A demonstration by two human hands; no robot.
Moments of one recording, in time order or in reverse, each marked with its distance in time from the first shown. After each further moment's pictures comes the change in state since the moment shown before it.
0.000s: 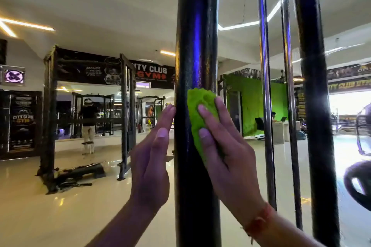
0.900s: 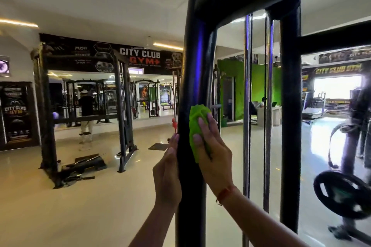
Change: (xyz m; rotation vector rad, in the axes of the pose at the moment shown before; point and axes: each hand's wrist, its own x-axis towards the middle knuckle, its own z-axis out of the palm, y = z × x) left_hand 0.269 0.116 0.054 -0.210 0.186 -0.448; right_hand 0.305 -0.050 -0.020 0.090 0.023 0.299
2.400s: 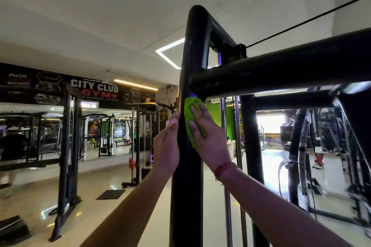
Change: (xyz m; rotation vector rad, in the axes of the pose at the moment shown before) left_hand 0.176 0.125 0.060 0.015 -0.242 0.078; right_hand 0.190 -0.088 0.002 -0.455 0.056 -0.147
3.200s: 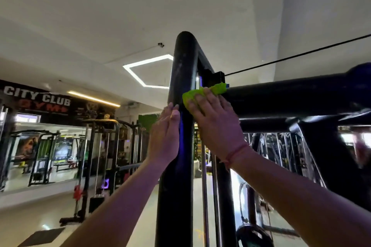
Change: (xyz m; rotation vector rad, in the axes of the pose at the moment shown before) left_hand 0.082 0.011 0.015 0.213 -0.085 0.280; right_hand 0.078 -0.049 -0.054 -1.265 -0.044 -0.468
